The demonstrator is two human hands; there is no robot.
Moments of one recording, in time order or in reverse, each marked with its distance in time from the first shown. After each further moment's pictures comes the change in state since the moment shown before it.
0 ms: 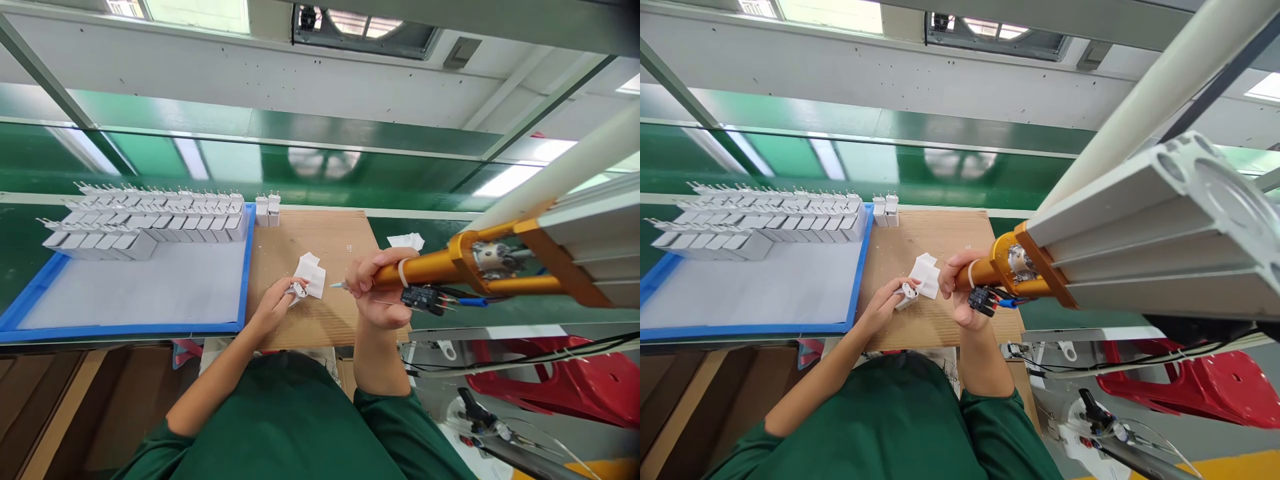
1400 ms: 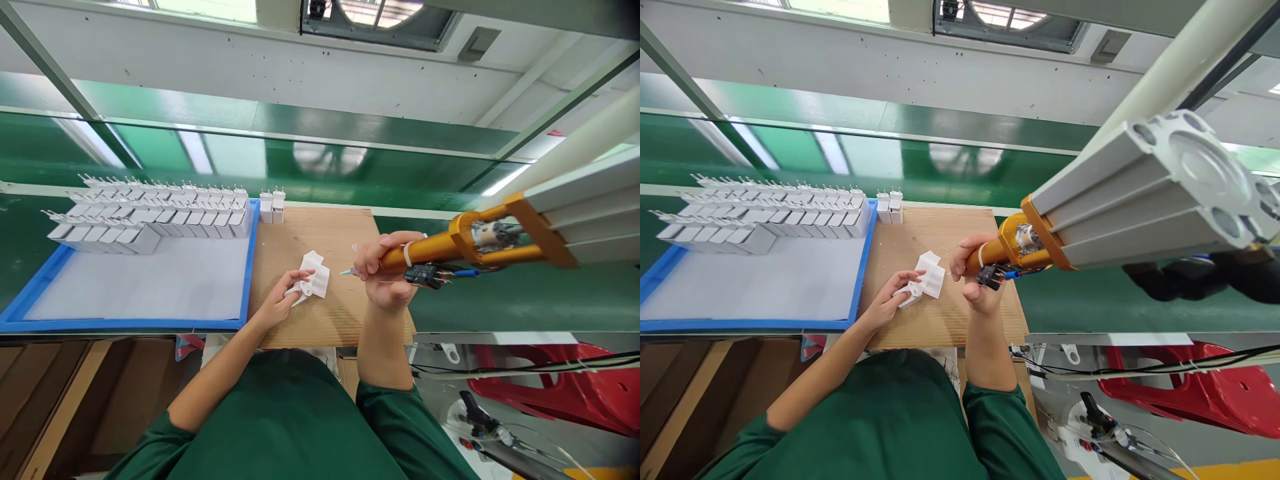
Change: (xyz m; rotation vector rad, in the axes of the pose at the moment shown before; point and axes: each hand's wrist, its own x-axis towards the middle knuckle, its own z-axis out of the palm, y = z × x) left_hand 0.006 -0.007 0.011 -0.448 -0.005 -0.038; right_hand 0.015 0.010 -0.014 -0.009 0.032 0.074
